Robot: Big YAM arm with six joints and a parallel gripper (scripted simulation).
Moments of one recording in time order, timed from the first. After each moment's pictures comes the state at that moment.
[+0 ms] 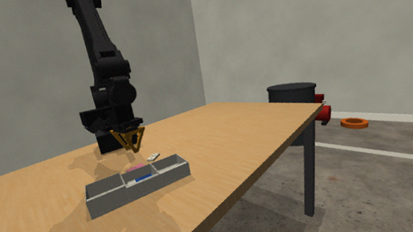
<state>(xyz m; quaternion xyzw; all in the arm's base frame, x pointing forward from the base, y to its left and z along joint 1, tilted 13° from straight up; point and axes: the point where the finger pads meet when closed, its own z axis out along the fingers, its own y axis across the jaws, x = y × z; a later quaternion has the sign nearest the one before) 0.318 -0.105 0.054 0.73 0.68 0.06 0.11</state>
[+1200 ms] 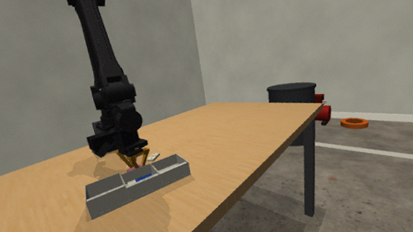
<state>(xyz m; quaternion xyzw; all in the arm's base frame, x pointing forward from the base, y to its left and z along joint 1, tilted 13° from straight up) 0.329 -0.109 -0.014 0.73 0.68 0.05 0.10</state>
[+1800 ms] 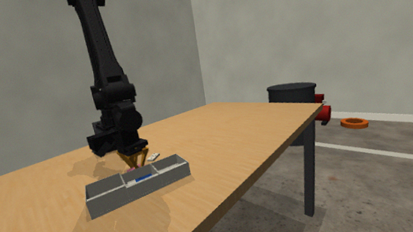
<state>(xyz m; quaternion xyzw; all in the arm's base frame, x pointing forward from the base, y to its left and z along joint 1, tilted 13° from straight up) 0.332 -0.110 -0.013 0.73 0.68 0.05 0.10</state>
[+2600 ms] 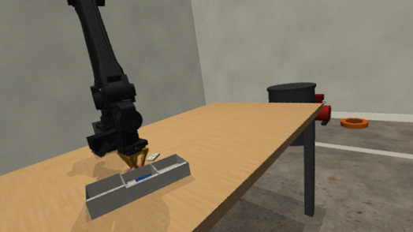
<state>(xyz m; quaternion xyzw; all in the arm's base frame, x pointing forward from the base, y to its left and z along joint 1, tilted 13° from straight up) 0.332 -0.110 -0.012 0.73 0.68 0.05 0.10</state>
